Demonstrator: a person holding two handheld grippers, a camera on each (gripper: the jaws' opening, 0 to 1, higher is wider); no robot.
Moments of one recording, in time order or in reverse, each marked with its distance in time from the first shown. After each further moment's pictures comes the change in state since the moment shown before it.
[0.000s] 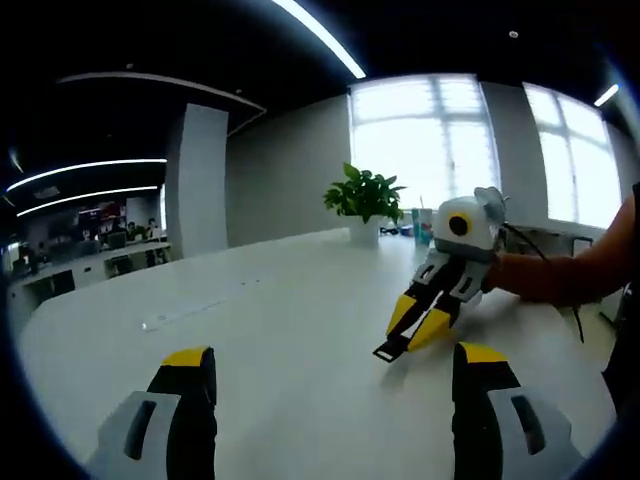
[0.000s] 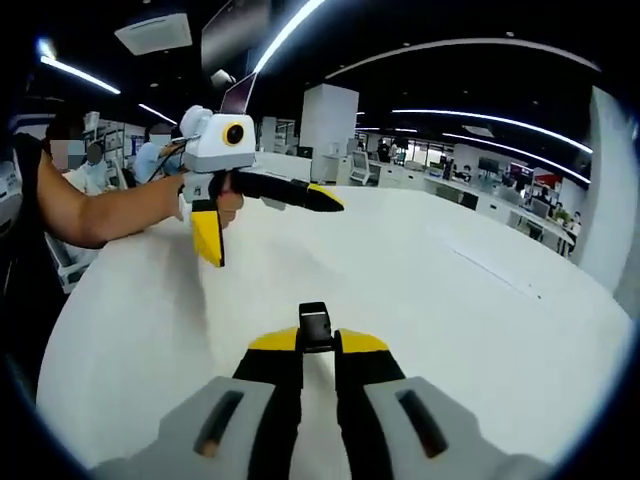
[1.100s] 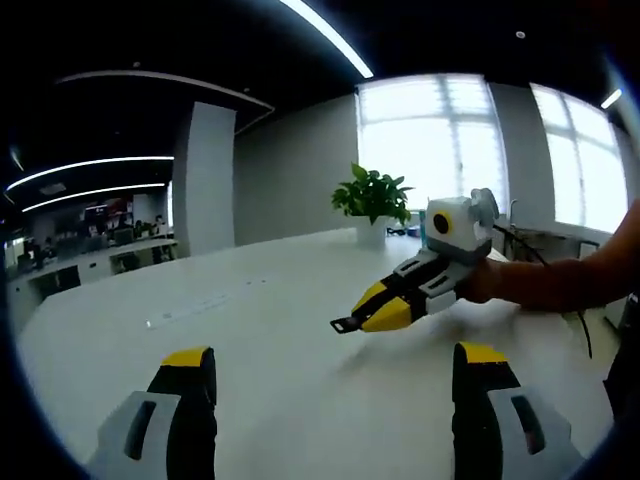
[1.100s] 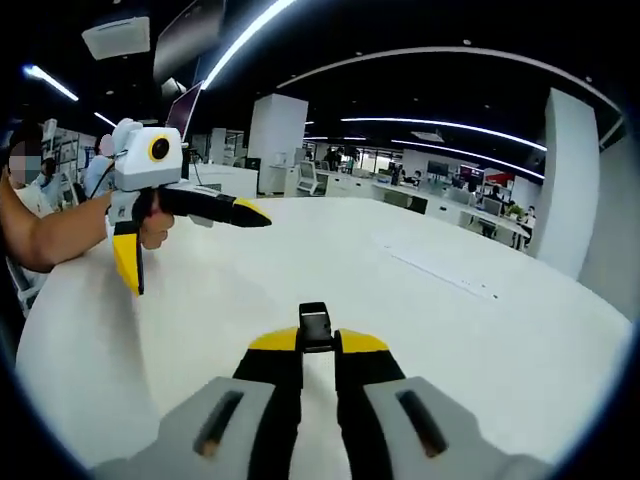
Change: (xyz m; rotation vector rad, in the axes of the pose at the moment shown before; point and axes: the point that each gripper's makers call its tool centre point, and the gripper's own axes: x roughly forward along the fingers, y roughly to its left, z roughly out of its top) left arm -0.004 -0.011 0.000 -0.024 -0.001 0.035; right arm 0.009 -0.055 0.008 0.049 -0.031 -0.220
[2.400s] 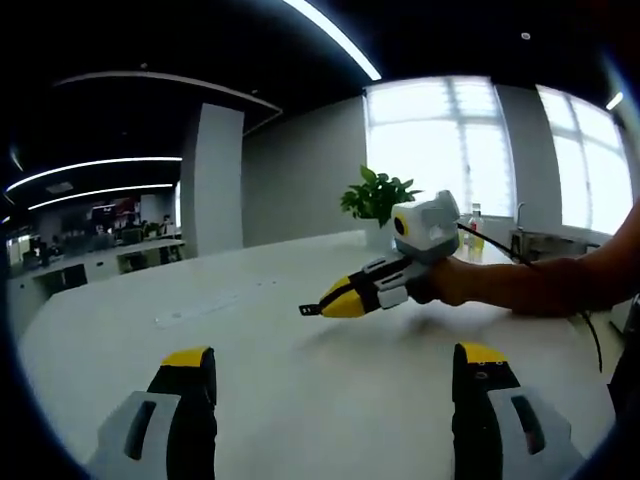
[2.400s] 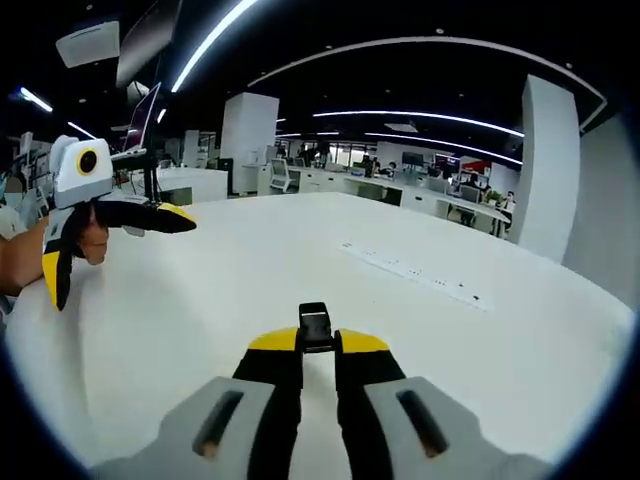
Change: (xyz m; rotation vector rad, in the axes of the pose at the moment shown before) left arm -0.002 0.015 0.000 -0.011 -0.011 0.035; right arm 0.037 -0.056 -0.002 0.058 0.022 -0.099
